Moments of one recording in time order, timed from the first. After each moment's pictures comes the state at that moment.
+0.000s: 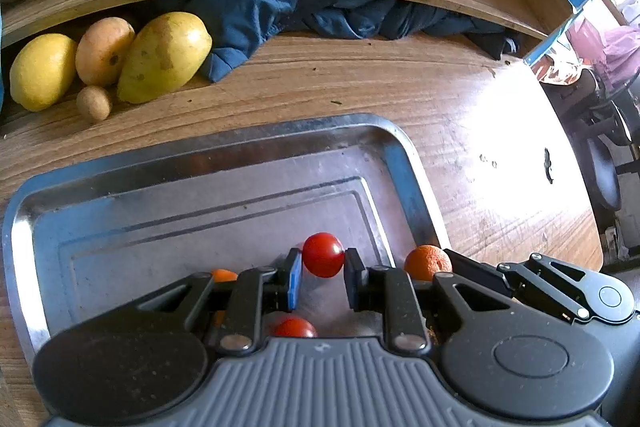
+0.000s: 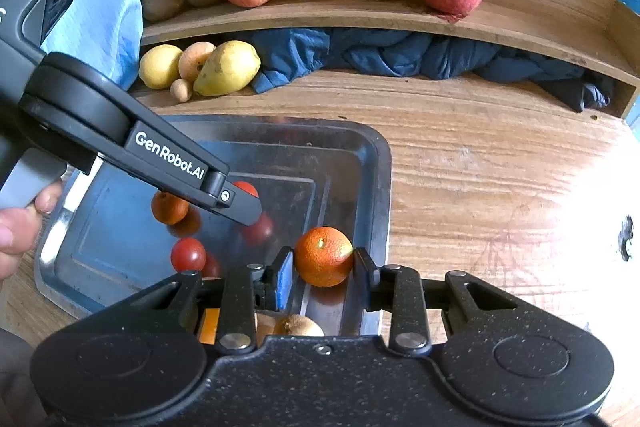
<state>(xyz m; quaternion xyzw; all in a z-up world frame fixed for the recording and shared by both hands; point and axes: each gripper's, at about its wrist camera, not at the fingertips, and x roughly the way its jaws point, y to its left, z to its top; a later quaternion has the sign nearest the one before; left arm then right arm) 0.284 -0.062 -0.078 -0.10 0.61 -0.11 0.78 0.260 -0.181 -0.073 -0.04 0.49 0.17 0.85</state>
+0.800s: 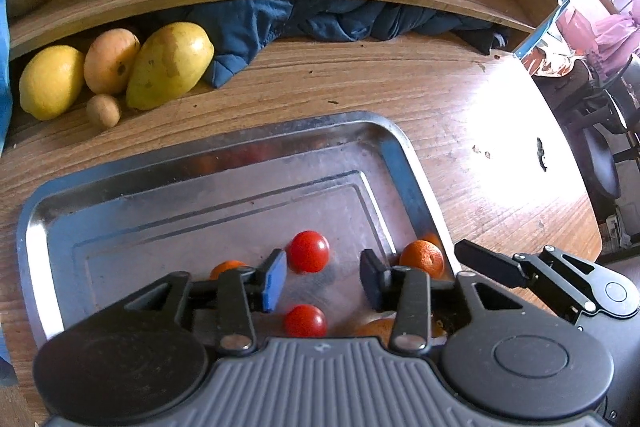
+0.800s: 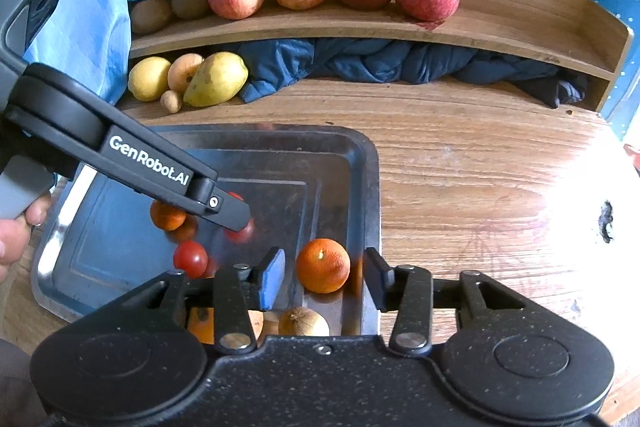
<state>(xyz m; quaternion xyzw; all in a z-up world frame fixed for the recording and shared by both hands) 0.274 -0.055 -0.066 -0.08 0.60 -0.12 0.79 0.248 -0.180 -0.063 -0.03 0.47 0.14 0.87</state>
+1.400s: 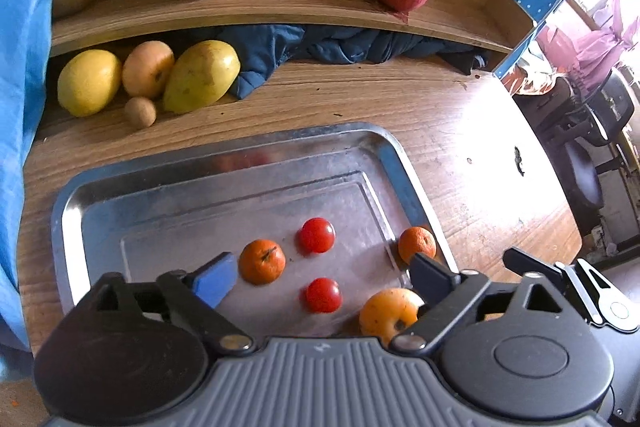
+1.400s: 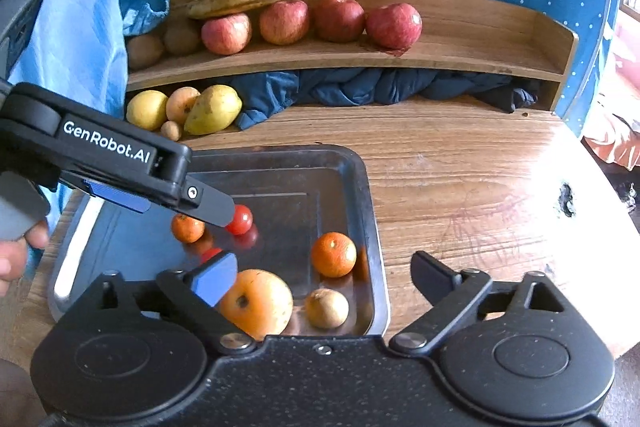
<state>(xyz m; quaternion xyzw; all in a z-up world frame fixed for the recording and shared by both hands) 0.247 -0.021 -0.042 -0.10 0.56 -0.14 0.81 0.203 -0.166 -0.035 -0.02 0.44 0.08 0.90</state>
